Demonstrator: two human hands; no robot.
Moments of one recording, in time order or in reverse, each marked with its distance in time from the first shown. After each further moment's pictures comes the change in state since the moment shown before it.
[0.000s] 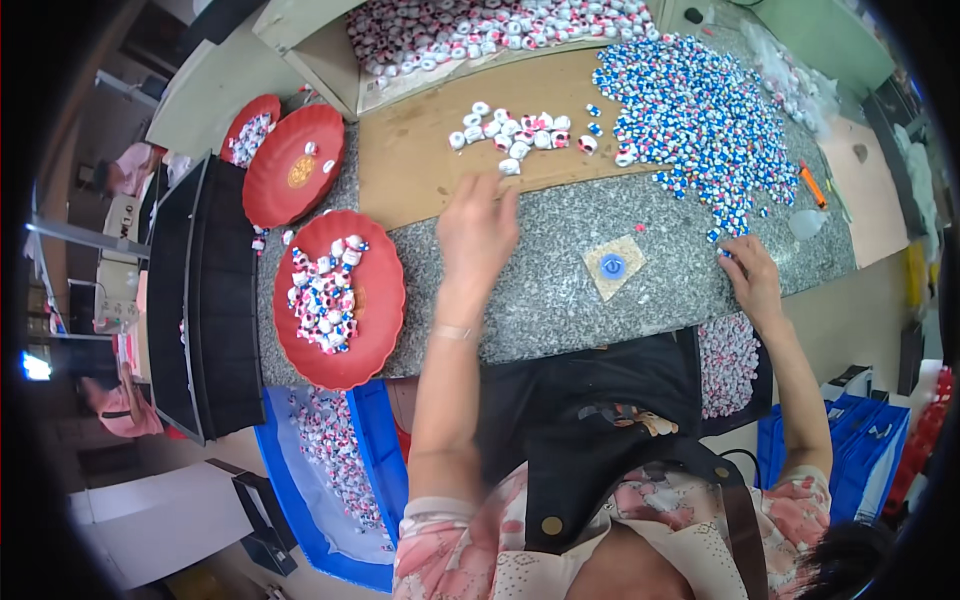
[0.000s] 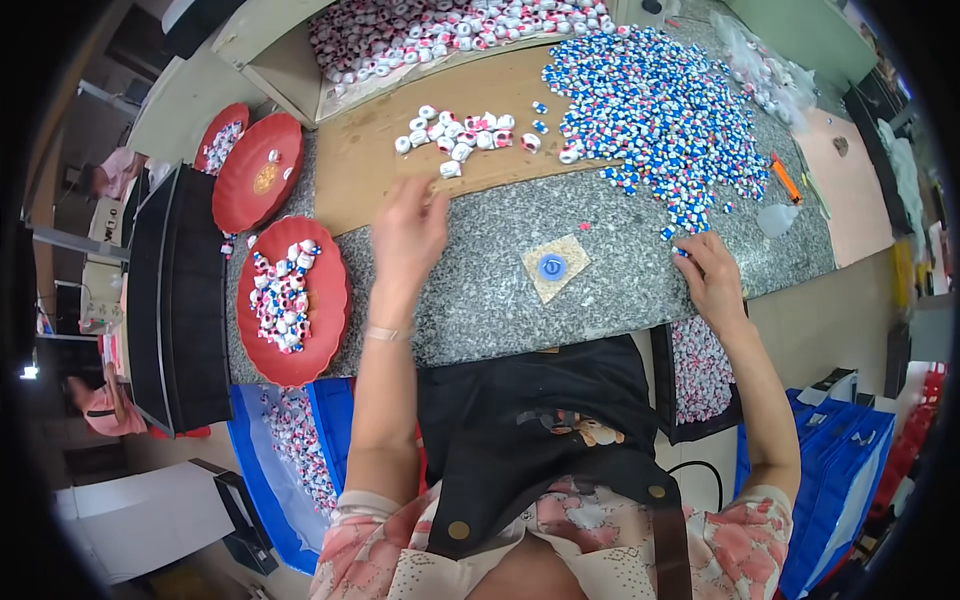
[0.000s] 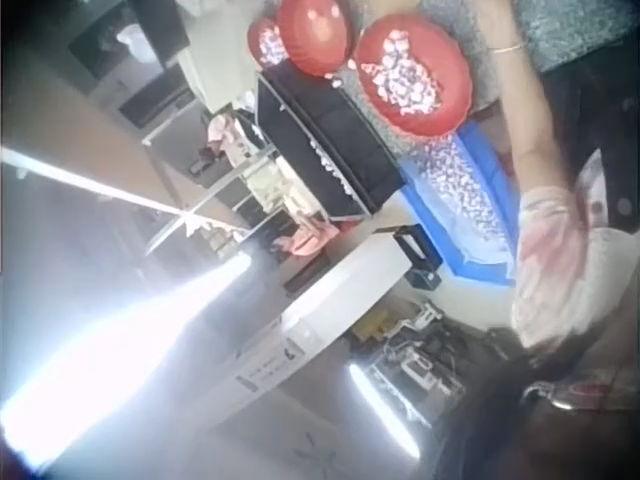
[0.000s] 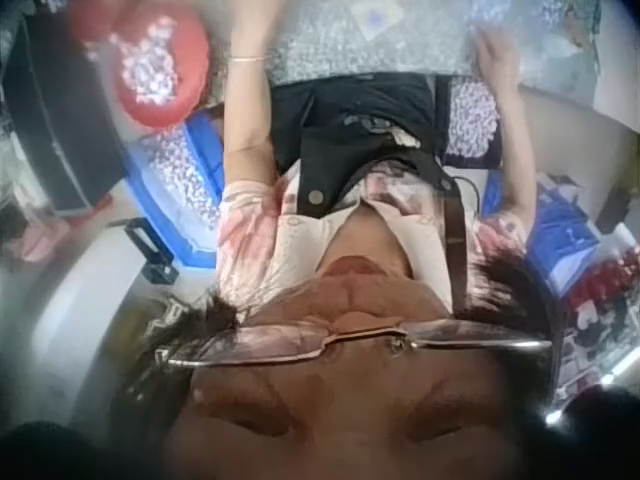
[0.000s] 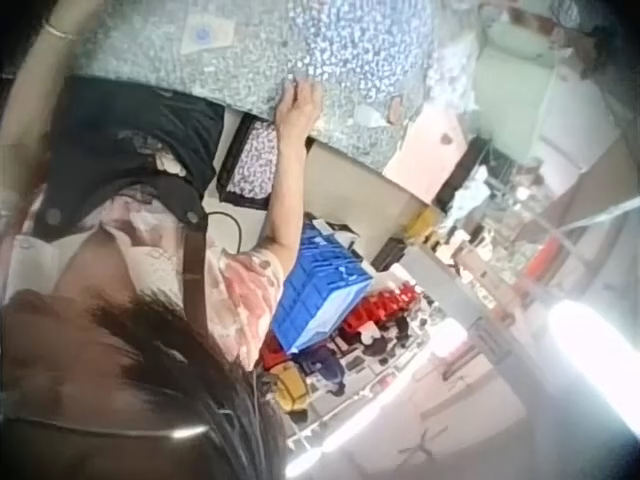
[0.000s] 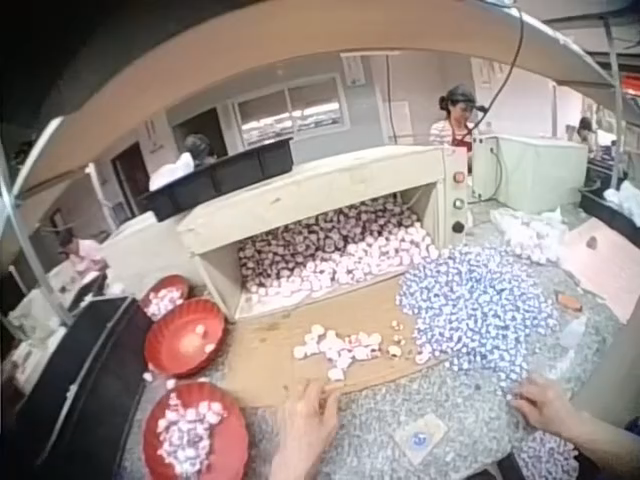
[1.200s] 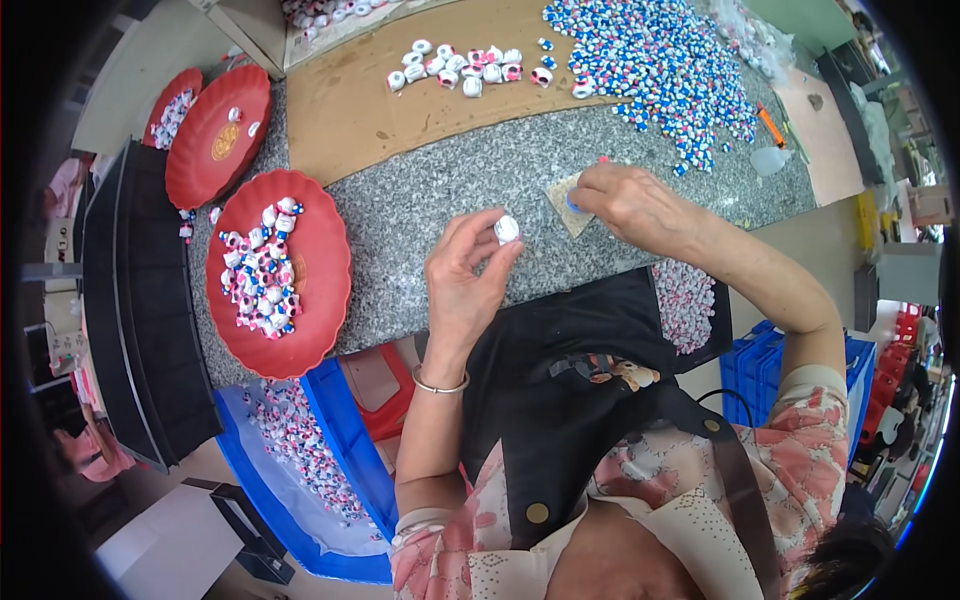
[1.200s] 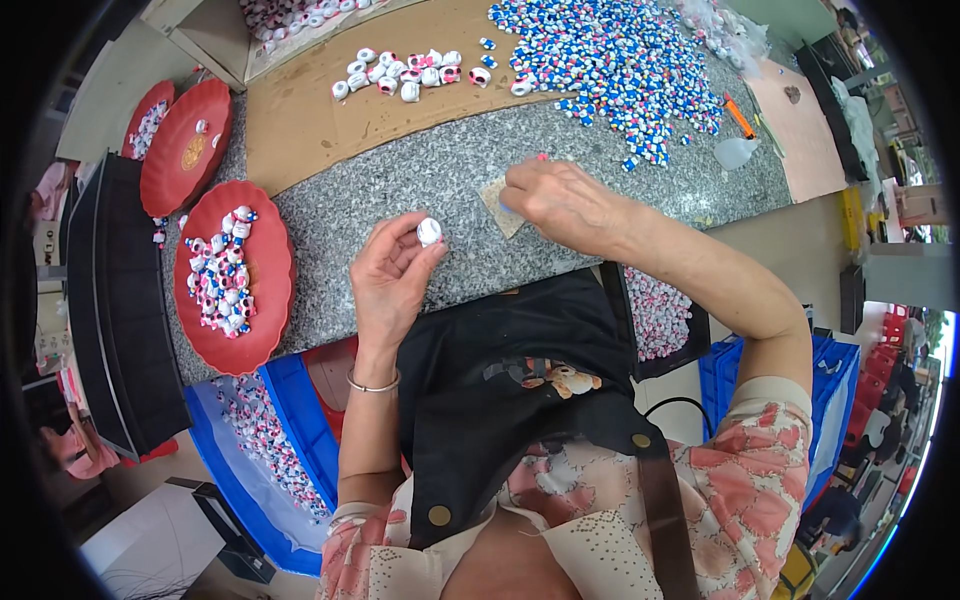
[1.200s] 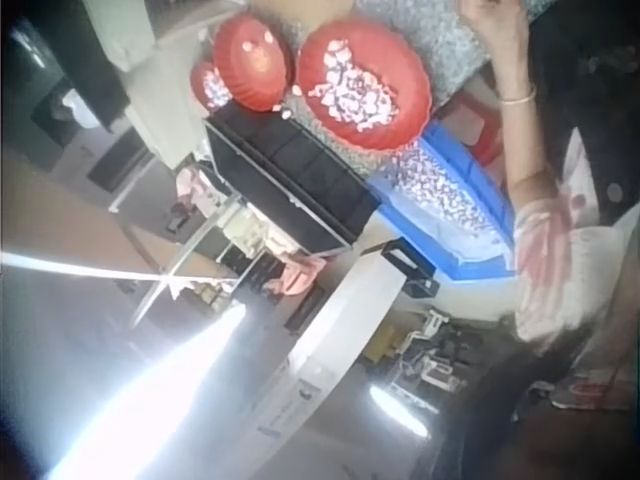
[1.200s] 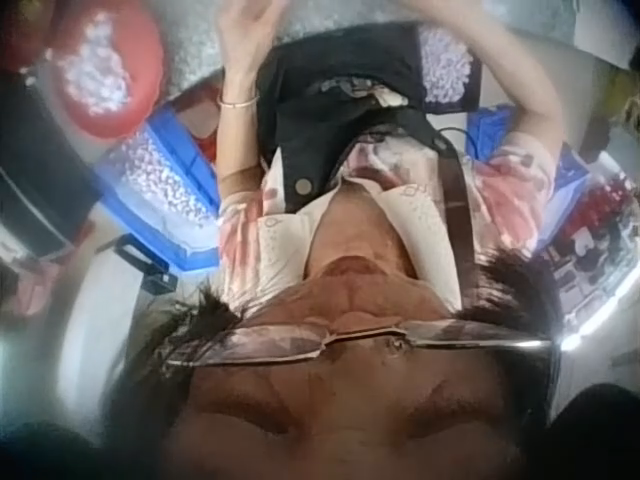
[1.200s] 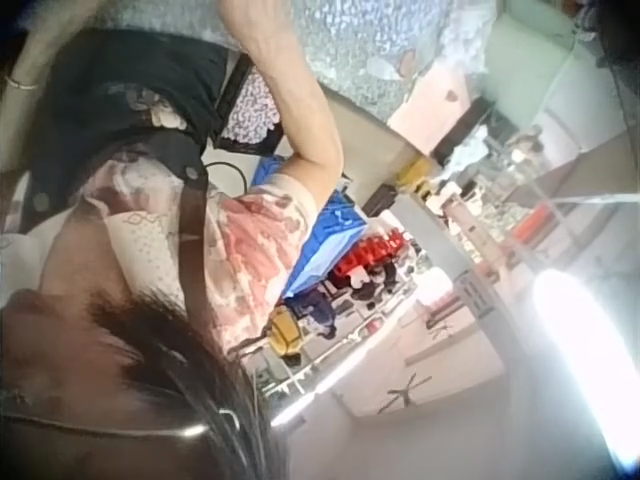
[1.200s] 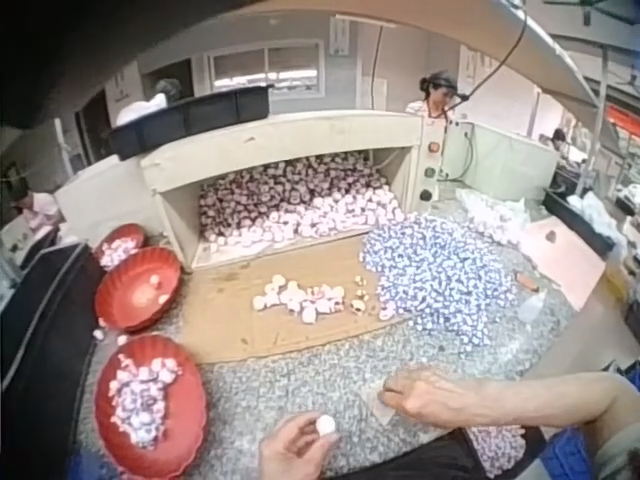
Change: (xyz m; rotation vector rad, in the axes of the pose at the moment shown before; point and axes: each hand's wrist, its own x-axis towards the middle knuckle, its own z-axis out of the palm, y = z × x) left_hand -0.102 0.024 -0.011 -0.952 -0.174 -0.397; right_hand 0.065 -0.117 0.046 -0.191 -0.422 -0.676
